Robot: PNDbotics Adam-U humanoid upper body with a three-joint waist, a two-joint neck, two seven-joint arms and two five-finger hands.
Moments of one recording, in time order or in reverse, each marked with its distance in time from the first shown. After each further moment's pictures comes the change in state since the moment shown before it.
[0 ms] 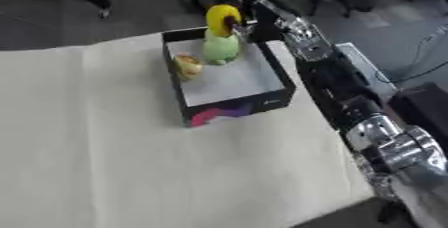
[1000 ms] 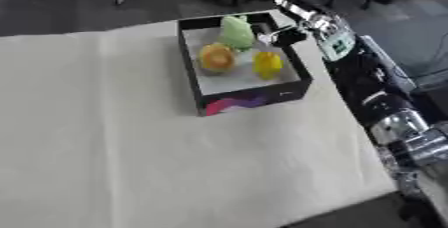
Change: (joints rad) left arm 0.030 0.000 0.058 -0.043 0.011 0.058 0.027; right arm 0.096 -0.005 -0.054 -0.122 0.147 -0.133 -0.123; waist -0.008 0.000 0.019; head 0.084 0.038
